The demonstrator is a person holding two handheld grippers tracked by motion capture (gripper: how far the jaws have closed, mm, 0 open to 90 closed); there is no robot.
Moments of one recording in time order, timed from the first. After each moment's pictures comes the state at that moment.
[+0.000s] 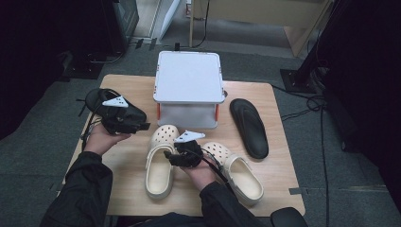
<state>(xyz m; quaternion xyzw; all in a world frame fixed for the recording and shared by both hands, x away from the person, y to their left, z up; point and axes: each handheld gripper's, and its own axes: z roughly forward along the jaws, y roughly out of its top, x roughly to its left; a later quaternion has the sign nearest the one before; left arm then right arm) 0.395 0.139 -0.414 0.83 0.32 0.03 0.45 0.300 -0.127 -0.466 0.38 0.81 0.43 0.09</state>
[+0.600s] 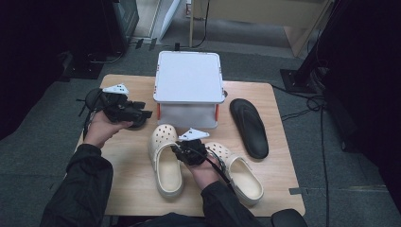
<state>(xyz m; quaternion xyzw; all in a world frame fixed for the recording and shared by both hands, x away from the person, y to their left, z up) 0.418 0.134 -0.387 0.83 0.31 0.04 0.47 0.297 -0.135 -0.453 0.40 0.80 0.42 0.13</state>
